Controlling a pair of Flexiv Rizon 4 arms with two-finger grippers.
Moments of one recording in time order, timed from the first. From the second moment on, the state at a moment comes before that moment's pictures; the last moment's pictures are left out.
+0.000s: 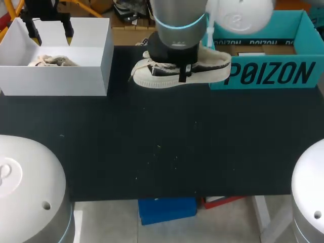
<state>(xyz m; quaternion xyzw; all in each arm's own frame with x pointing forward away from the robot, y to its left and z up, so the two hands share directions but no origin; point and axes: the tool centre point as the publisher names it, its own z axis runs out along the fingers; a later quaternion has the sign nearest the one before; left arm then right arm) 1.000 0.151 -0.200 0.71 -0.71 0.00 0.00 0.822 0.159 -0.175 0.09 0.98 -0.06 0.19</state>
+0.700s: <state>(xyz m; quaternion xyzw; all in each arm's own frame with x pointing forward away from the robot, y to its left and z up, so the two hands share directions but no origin) 1.000 0.151 -0.200 0.71 -0.71 0.00 0.00 0.804 0.249 -0.291 0.08 0.98 -0.04 0.20</state>
